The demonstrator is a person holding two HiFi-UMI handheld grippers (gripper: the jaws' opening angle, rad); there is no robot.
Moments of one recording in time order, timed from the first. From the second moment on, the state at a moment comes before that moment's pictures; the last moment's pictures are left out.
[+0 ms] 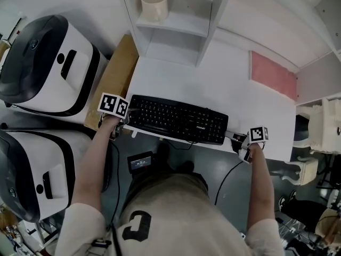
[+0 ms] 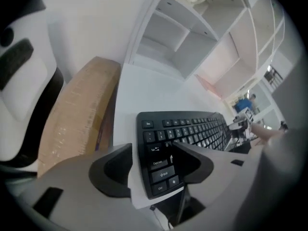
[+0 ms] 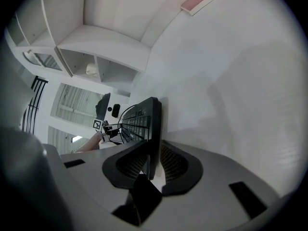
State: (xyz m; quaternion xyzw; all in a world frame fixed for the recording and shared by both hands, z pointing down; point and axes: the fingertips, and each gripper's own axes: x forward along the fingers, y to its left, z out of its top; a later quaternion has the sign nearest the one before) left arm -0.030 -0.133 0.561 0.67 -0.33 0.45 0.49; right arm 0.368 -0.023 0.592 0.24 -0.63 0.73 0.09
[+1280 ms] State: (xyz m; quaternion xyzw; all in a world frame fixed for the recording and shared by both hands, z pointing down) left arm 0.126 -0.107 0.450 0.81 -0.29 0.32 0.39; right arm 0.325 -0.064 0.453 0.35 -0.81 0.47 0.05
